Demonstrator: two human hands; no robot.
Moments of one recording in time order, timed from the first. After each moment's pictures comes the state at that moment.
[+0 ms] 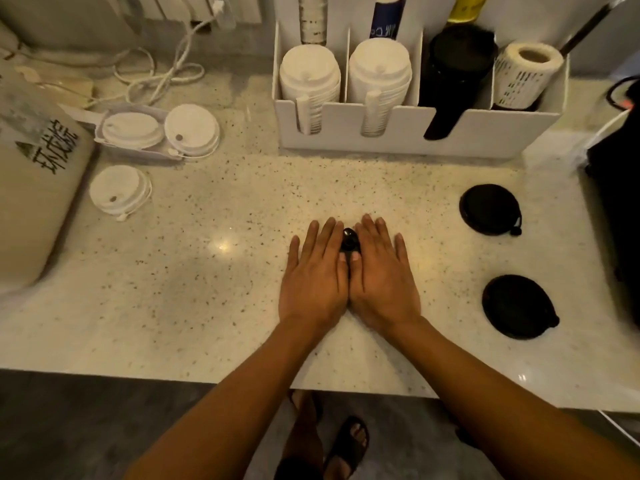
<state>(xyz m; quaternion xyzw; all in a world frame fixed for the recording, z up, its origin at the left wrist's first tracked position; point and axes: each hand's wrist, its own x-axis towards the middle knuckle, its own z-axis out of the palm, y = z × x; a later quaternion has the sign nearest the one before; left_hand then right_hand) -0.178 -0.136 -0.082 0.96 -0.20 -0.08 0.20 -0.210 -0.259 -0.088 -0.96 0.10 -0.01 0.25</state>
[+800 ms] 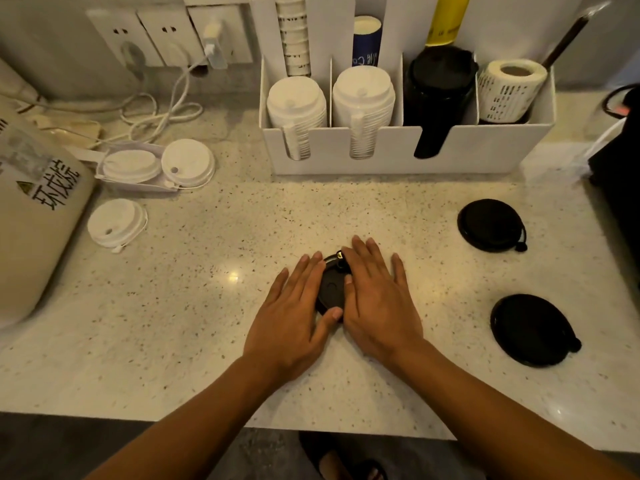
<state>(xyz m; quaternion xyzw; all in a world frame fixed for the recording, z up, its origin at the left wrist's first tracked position) -0.182 -0.097 -0.089 0.93 -0.31 -0.07 0.17 -0.213 -0.263 -0.084 -0.97 0.07 -0.01 0.25</state>
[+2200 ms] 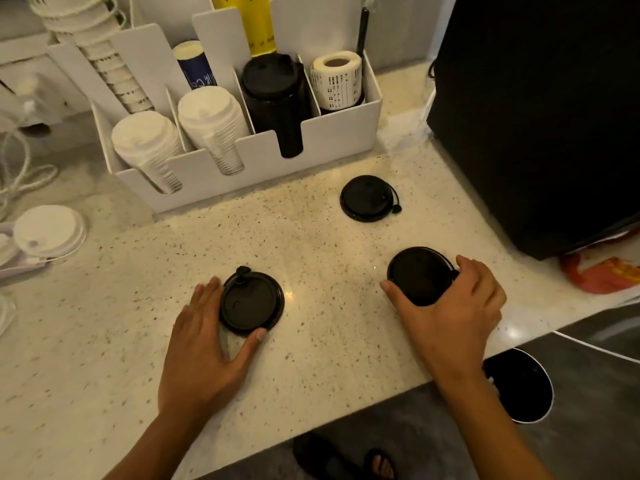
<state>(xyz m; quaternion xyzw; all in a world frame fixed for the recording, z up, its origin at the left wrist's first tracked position) -0.177 -0.097 -0.090 0.94 -0.27 -0.06 0.19 -0.343 -0.367 -0.068 -0.80 0.54 -0.17 0.23</state>
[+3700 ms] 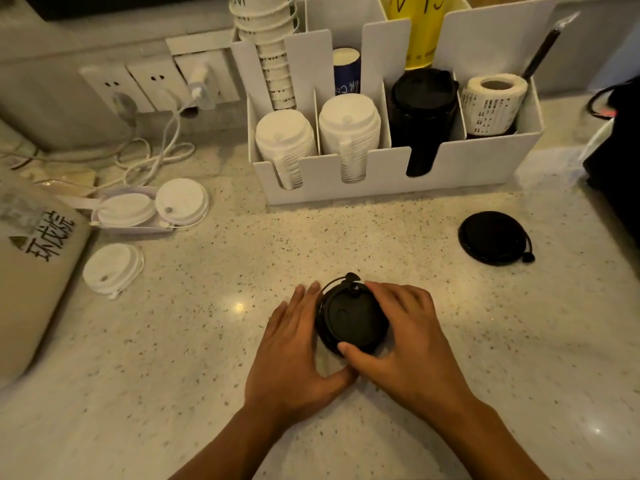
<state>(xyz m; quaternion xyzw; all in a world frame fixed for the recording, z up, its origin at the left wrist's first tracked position) -0.179 -0.094 -0.088 0.93 -0.29 -0.06 0.22 -0.240 -0.275 -0.055 -0.93 0.10 -0.08 0.35</state>
